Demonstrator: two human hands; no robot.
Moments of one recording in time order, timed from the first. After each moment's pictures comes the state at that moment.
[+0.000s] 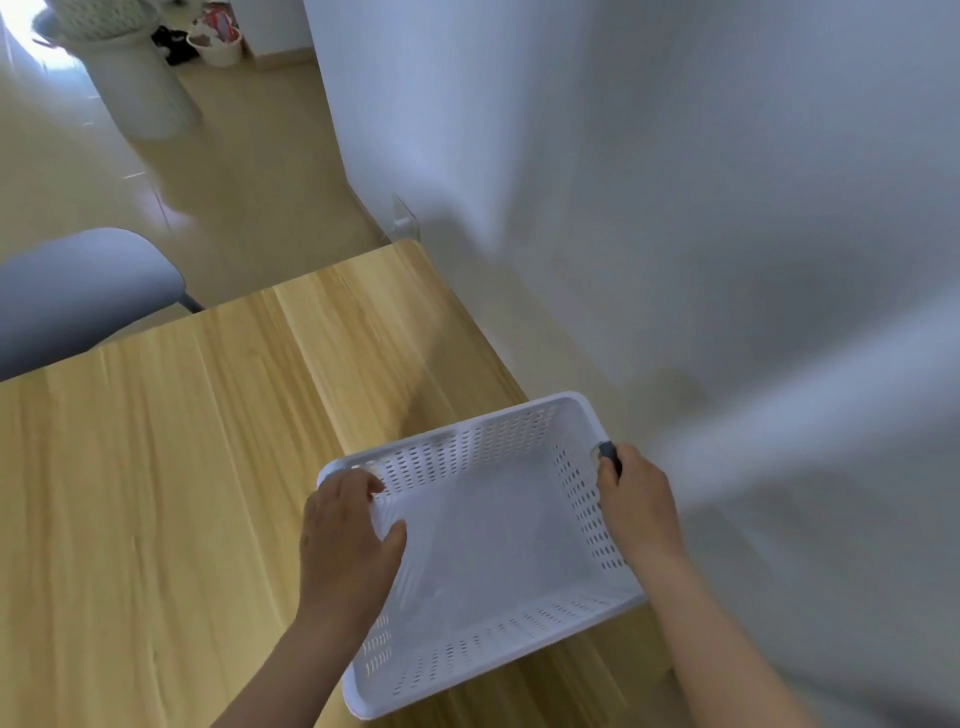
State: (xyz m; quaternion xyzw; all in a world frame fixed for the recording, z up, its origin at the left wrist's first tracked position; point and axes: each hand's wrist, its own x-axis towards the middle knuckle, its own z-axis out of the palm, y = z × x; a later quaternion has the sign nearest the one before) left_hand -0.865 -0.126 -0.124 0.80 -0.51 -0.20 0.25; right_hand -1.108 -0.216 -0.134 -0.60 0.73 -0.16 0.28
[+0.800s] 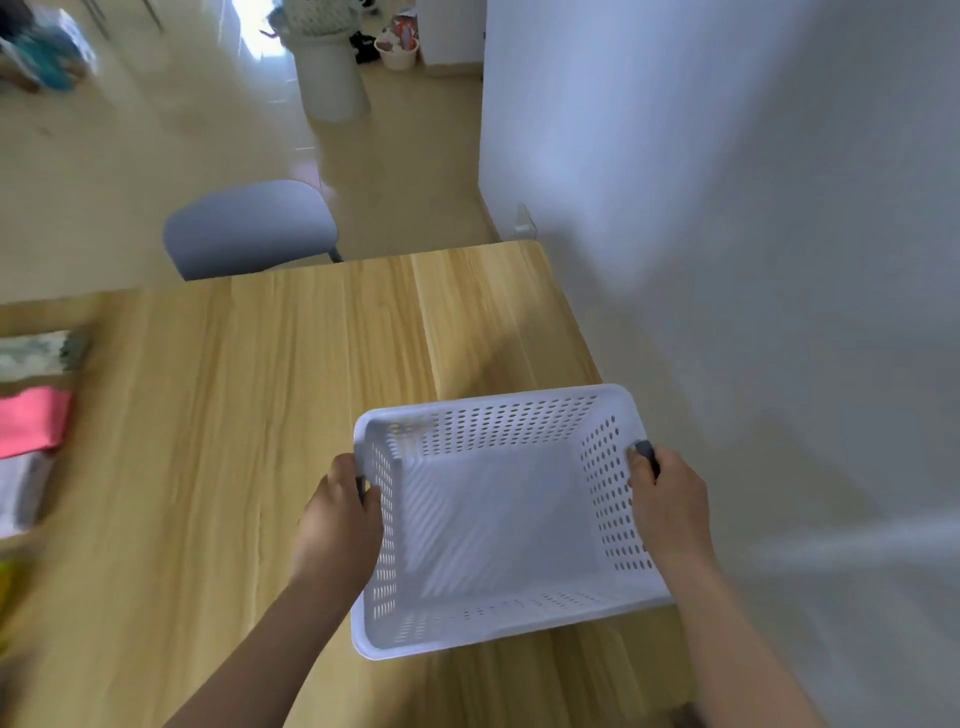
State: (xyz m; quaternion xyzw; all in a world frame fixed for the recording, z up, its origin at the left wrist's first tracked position) left_hand -0.825 -0.037 -0.115 0.88 -0.33 -0.19 0.27; right_hand -1.072 -0.188 -0.118 -0.65 0.66 -0.20 0.33
